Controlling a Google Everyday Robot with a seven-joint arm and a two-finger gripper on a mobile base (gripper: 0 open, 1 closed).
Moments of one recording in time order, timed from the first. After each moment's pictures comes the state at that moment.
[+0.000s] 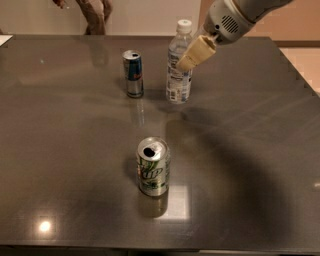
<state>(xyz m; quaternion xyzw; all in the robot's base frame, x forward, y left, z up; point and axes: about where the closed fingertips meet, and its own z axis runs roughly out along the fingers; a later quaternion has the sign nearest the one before) 0.606 -0.077 0.987 -0.55 0.76 0.15 0.30</state>
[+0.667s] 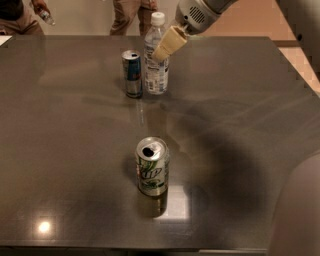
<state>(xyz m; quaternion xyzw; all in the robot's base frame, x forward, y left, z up) 0.652 -0.022 0.989 -0.56 0.75 0.16 0.30</state>
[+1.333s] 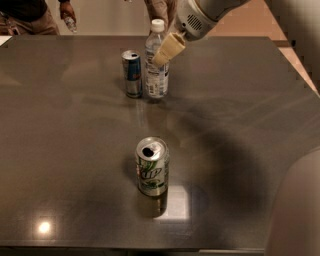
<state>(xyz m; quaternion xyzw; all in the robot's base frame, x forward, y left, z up) 0.661 -0.017 0.970 -0.56 0.76 0.16 0.30</state>
